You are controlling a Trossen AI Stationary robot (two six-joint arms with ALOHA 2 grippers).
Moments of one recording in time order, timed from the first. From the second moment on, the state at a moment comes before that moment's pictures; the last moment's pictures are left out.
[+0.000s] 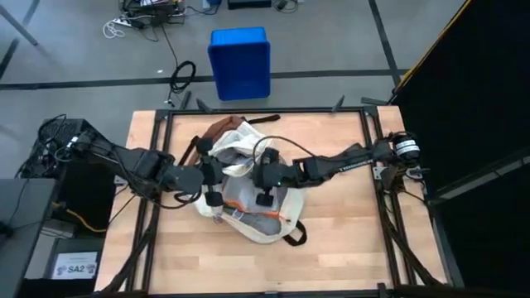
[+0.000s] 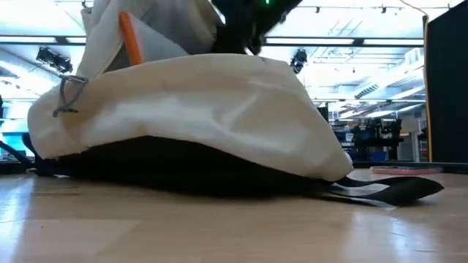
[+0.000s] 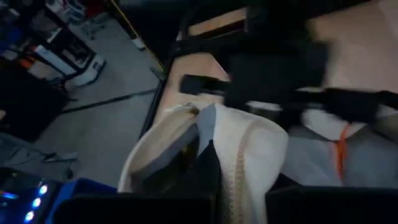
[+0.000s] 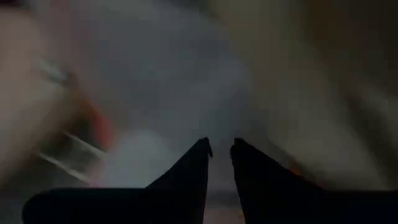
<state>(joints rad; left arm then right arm) -0.37 1.19 1.28 -0.68 -0.72 0.05 0.16 1.81 1.40 -0.18 0.37 -0.01</state>
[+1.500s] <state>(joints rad) -0.39 1.18 1.07 -0.63 -0.60 -0.05 0.07 1.52 1.15 -1.26 0.34 0.71</state>
